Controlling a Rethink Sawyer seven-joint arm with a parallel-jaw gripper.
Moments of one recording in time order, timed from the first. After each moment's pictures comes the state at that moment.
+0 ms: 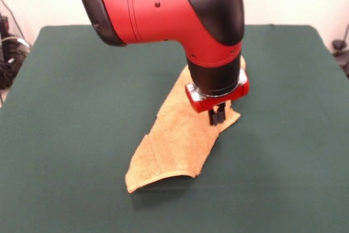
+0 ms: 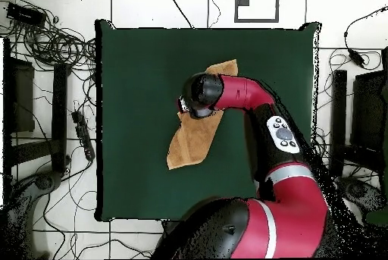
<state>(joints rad) -0.35 -0.31 0.32 1.27 -0.24 0.86 1.40</state>
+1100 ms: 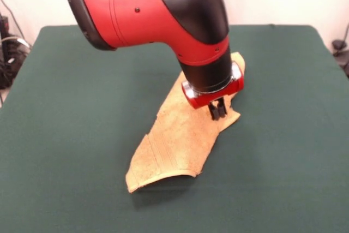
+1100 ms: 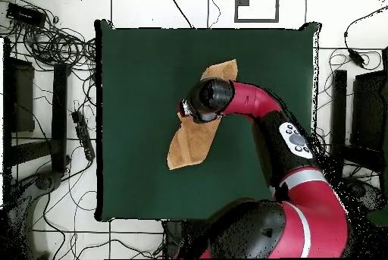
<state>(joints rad) -0.44 -0.31 0.40 1.35 -0.23 0.84 1.40</state>
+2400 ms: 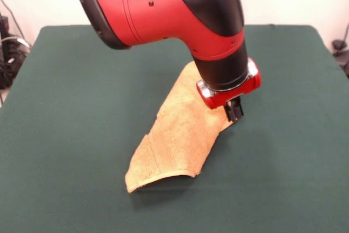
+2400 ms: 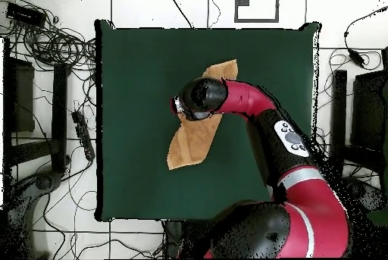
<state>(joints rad) -0.45 -0.32 0.46 1.37 -0.24 0.79 1.40</state>
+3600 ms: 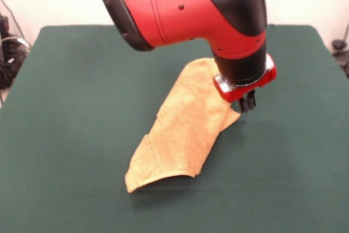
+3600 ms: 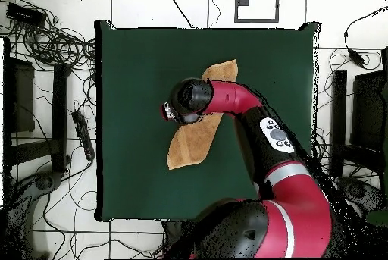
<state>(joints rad) -0.39 -0.32 0.45 1.37 -0.25 0.86 1.40</state>
